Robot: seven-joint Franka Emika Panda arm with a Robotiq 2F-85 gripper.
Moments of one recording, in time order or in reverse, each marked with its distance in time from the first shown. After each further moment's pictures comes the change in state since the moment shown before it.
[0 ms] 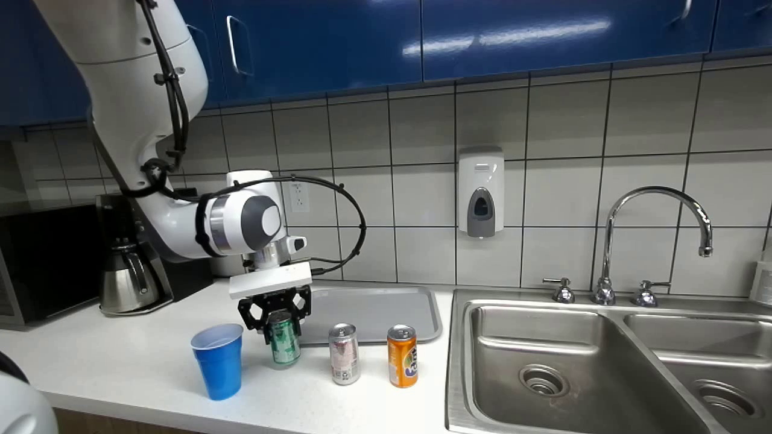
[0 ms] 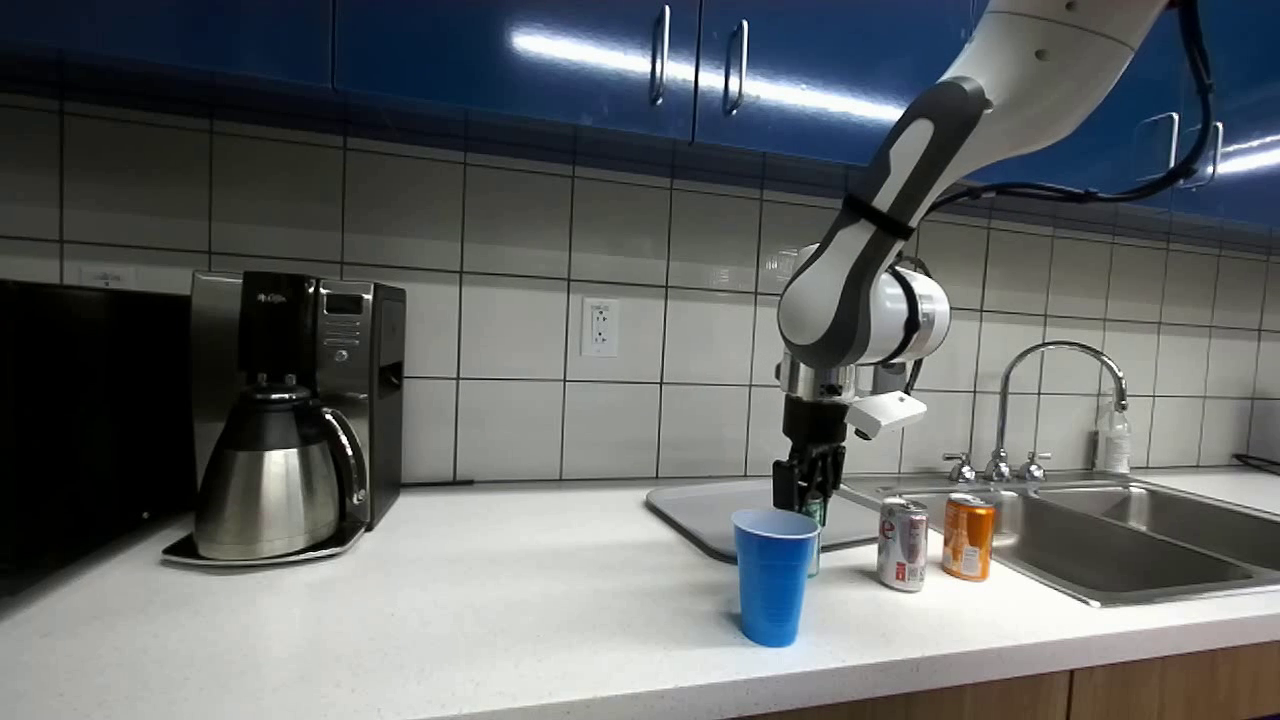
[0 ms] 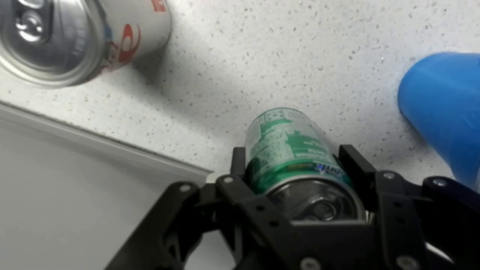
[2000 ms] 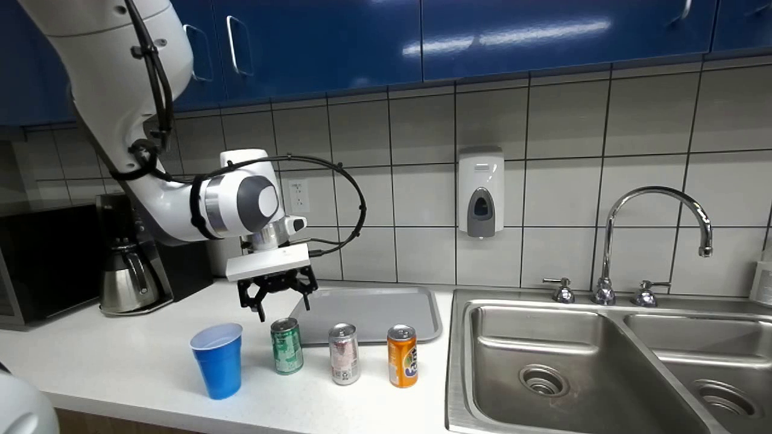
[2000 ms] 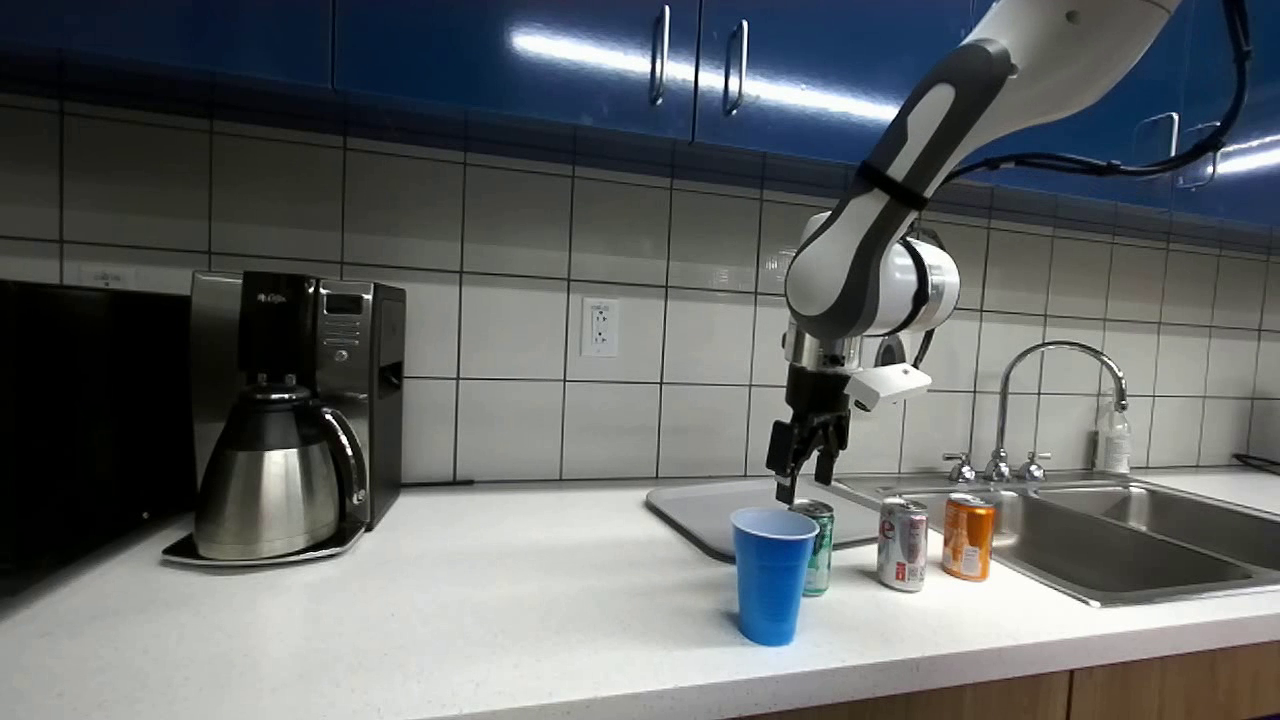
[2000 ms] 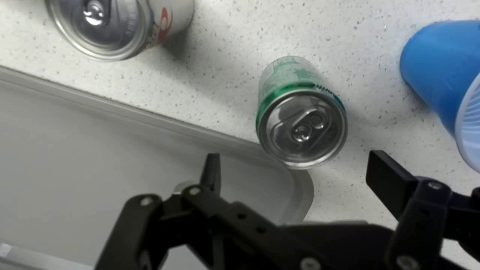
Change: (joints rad) arm 0.007 -0.086 -0.014 -0.010 -0.008 0.000 0.047
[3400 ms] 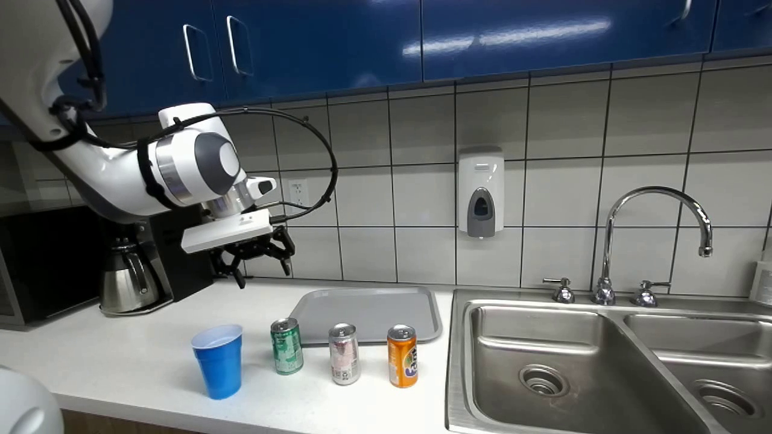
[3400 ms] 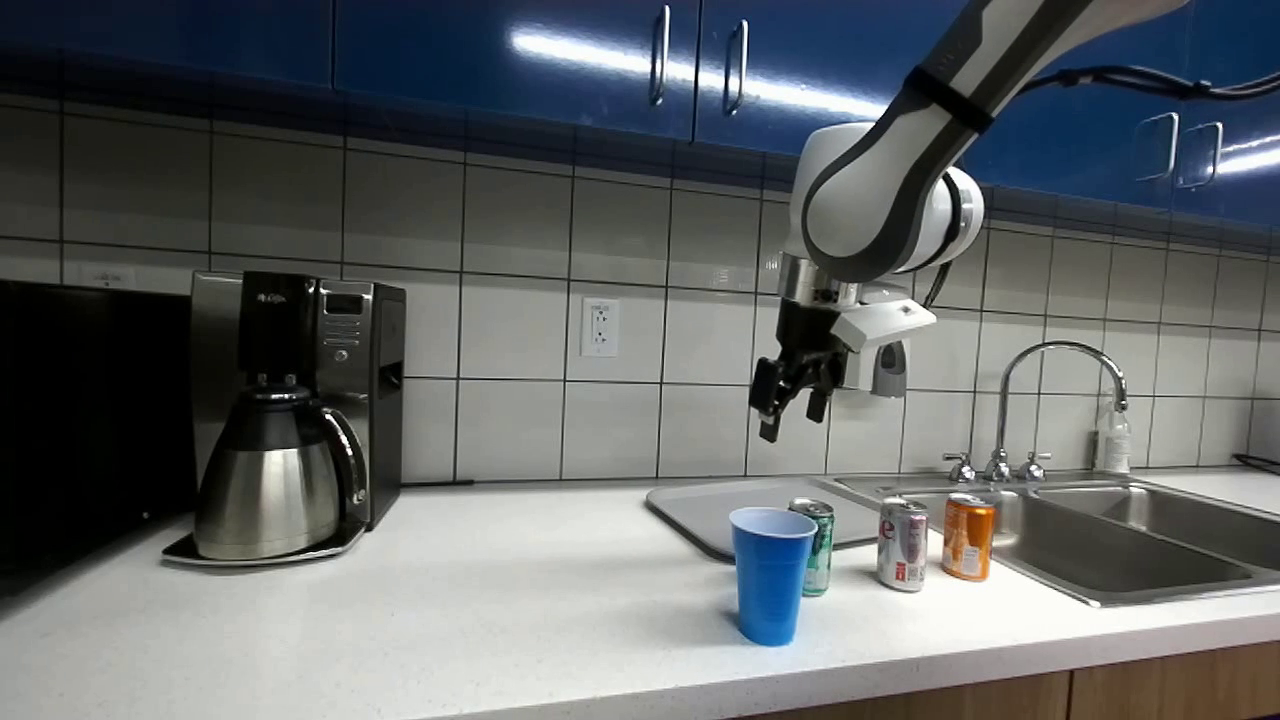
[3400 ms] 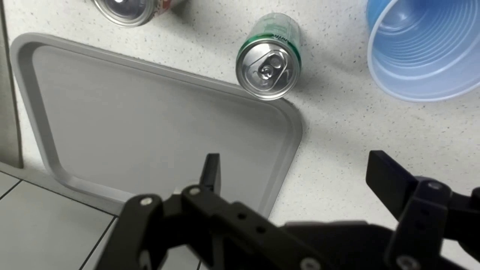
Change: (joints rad) arm 0.026 -0.235 0.053 -0.089 -0.129 -0.004 0.259
